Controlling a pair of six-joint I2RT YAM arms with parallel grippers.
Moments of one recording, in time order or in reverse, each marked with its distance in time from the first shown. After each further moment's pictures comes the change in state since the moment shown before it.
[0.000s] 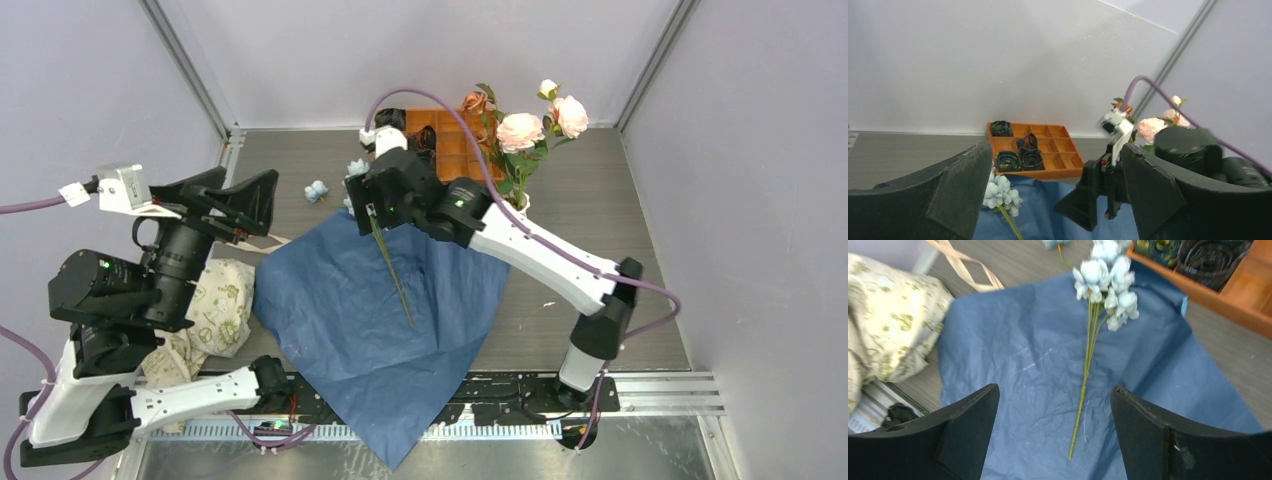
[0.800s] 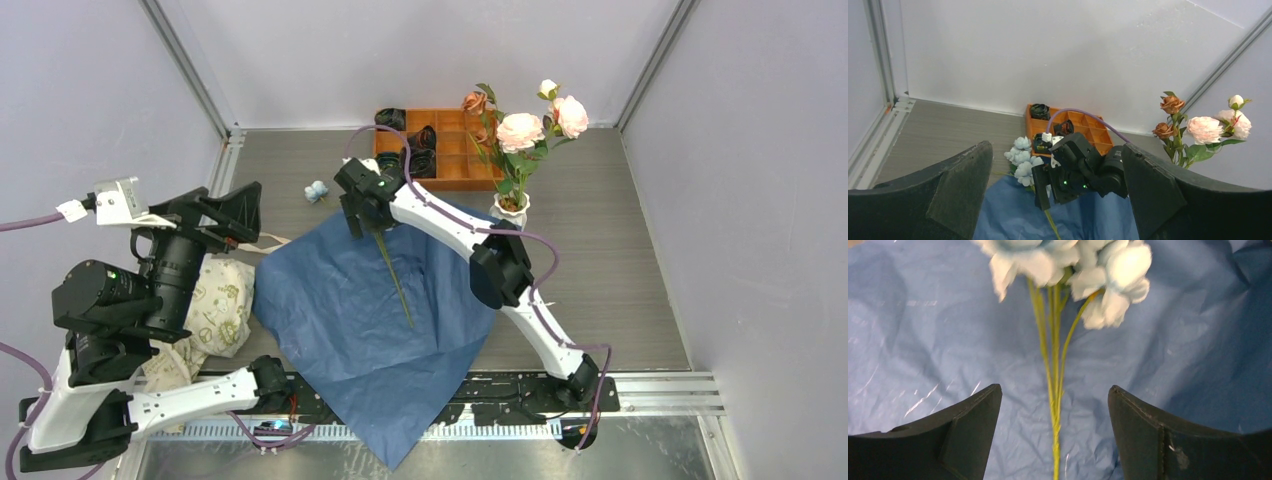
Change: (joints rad) left arm 0.000 -0.076 -0.051 -0.101 -0.180 -0.033; right arm -0.116 0.706 0.433 -0.255 -0.045 0.076
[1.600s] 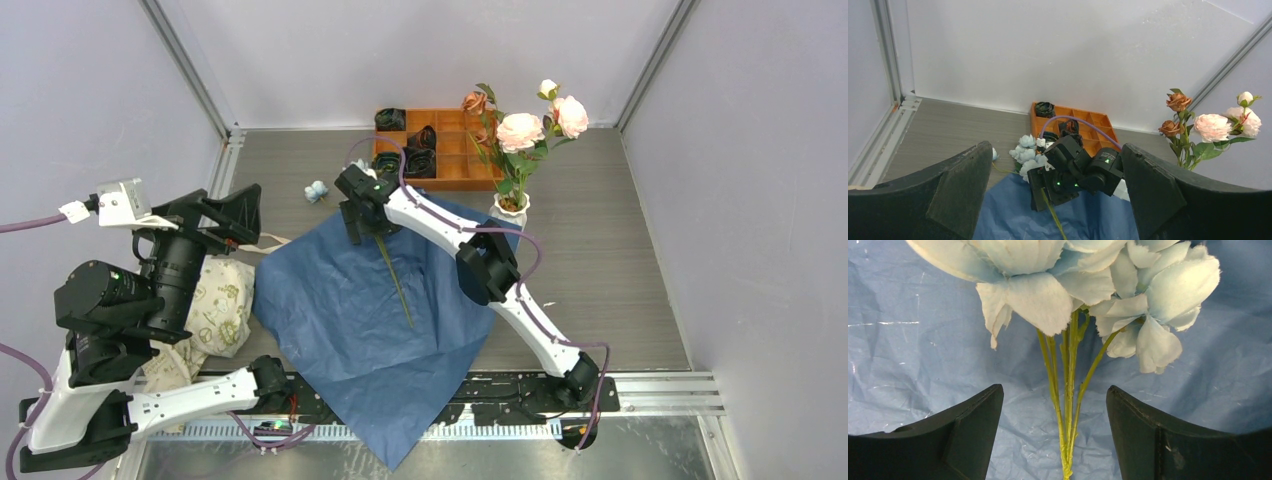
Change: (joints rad) left arm 0.000 -0.010 -0.011 -0.018 -0.016 0.005; right arm -0.037 0.180 0.142 -0.006 -0.091 0.009
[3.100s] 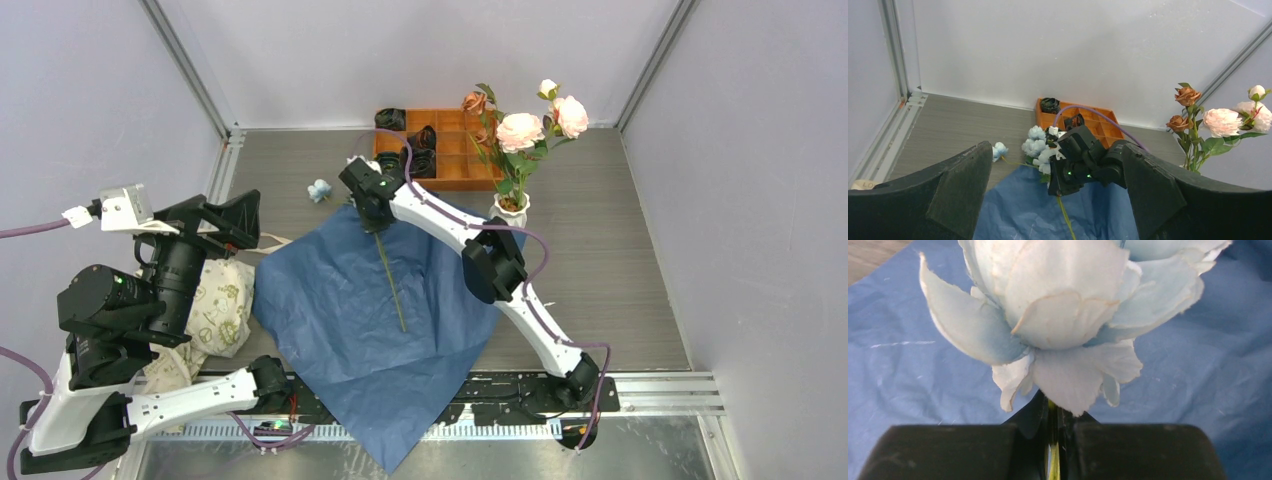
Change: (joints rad) left arm 0.000 -0.027 -0.028 -0.022 -0.011 -0.004; right arm -0.017 -0.029 -0.060 0.082 -0.008 0.022
